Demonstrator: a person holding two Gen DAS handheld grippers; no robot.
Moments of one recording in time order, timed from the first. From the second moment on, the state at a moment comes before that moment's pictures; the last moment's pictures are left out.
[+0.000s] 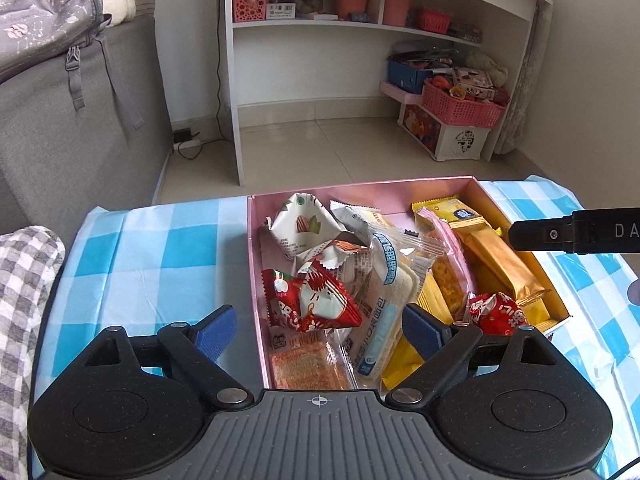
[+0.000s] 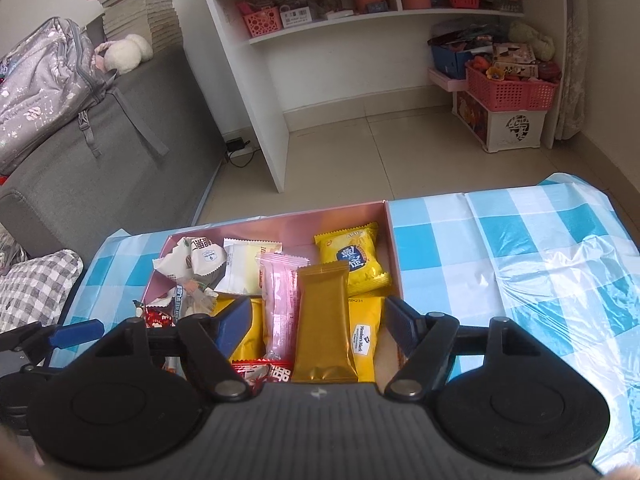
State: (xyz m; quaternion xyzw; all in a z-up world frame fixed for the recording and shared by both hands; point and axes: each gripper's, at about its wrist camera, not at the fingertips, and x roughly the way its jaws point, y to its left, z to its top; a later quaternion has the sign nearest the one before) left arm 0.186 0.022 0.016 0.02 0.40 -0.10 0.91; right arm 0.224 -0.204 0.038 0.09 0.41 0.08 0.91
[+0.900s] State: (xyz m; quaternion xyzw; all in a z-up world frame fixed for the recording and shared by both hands) left arm 0.087 0.025 0.023 0.00 0.45 -0.05 0.89; right arm 0.139 -0.213 0.034 0.06 0.45 0.04 0.89
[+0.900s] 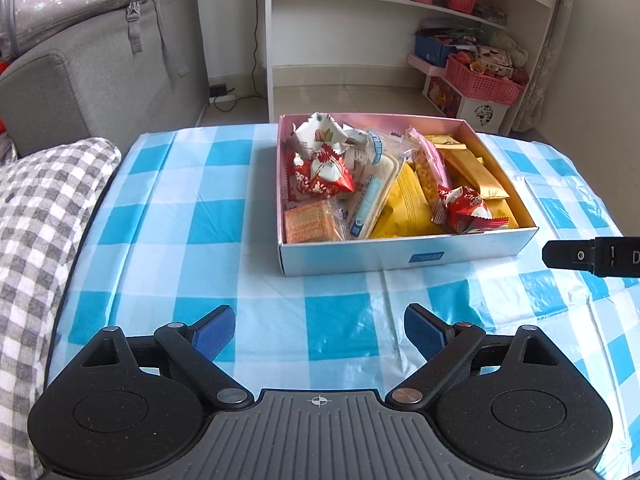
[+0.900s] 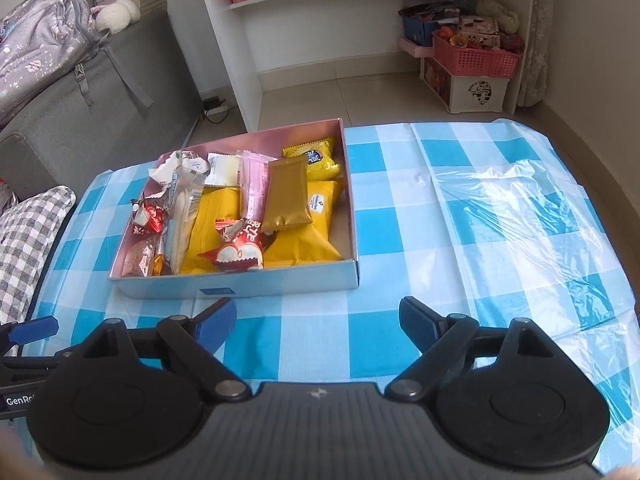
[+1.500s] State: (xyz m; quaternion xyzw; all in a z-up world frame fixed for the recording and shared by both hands) left arm 0.061 0.023 0.034 0.00 0.46 0.01 0.89; right arm 0.108 -0.182 0.040 0.00 0.43 0.06 0.90
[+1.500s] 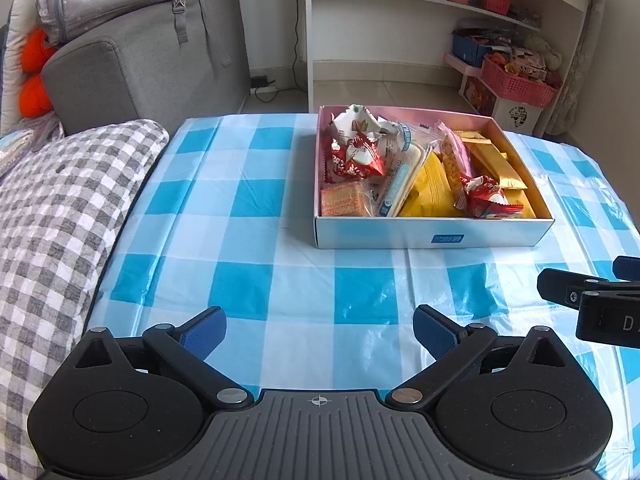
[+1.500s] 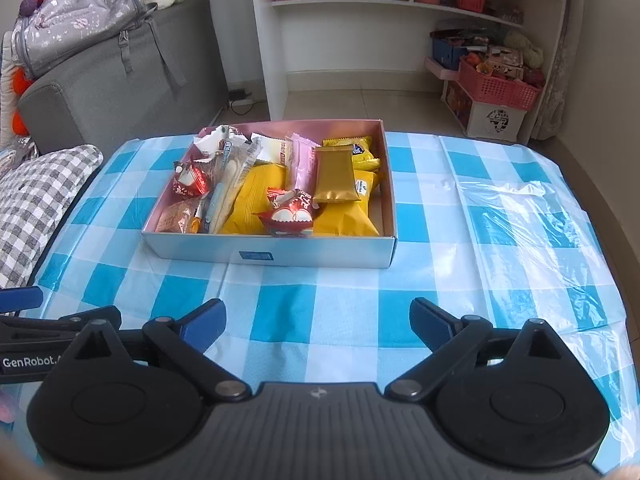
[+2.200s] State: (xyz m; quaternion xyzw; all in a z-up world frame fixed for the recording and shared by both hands) left arm 0.057 0.019 0.032 0.01 0.46 0.02 0.89; right arm 0.107 -0.175 0.034 -0.02 0.43 0.05 0.90
